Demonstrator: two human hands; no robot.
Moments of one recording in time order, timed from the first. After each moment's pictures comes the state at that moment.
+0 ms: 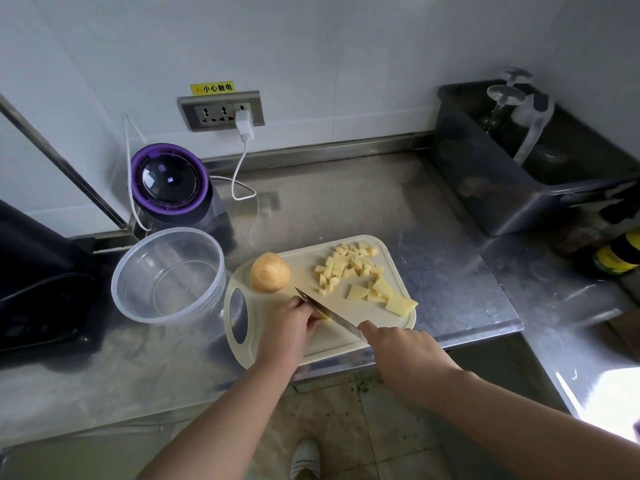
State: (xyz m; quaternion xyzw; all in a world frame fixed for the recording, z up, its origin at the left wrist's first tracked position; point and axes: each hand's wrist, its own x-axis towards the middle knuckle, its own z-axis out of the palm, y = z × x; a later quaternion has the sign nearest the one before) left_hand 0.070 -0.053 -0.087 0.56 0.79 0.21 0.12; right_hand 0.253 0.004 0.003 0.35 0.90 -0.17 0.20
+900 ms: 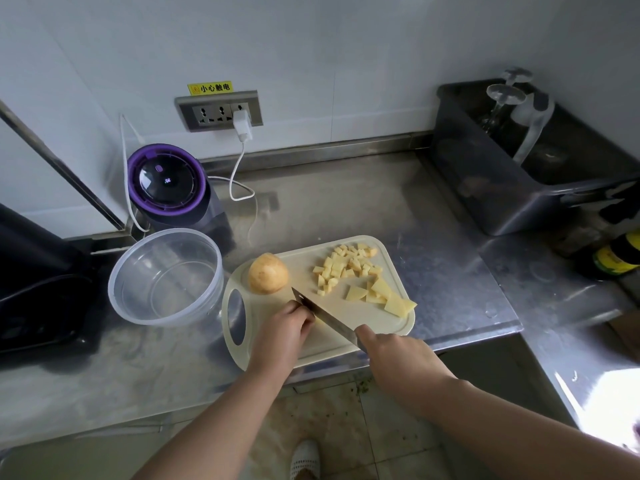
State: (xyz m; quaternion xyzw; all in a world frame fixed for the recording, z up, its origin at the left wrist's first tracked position) left_hand 0.066 -0.061 -0.090 0.57 0.78 0.22 0.13; right_hand 0.253 -0.002 -0.004 0.37 0.89 -0.19 0.20
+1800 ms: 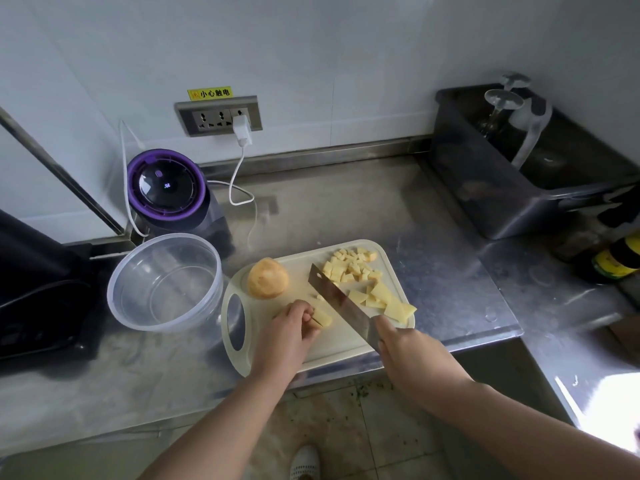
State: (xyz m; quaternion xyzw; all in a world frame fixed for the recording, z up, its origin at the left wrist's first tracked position) left_hand 0.071 -0.059 -0.081 0.53 0.81 0.21 0.15; right_hand 0.261 0.007 0.005 0.42 0.87 -0.21 0.14
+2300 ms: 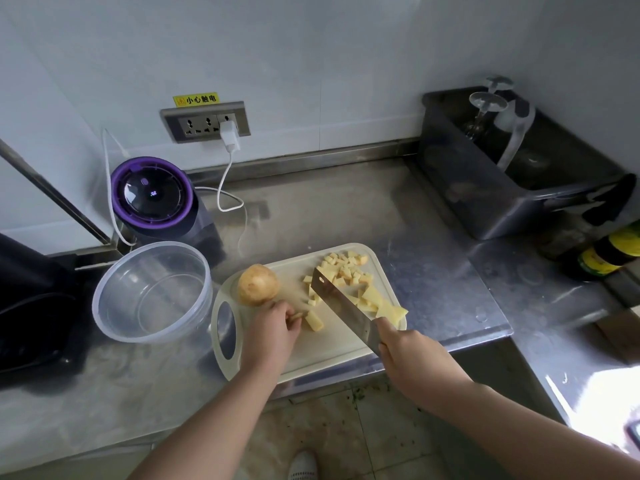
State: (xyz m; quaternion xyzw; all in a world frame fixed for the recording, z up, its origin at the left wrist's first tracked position) left_hand 0.060 -0.042 -0.082 0.48 0.85 0.19 0.12; right_hand 0.270 0.014 0.005 0.44 0.86 -0.22 0.15
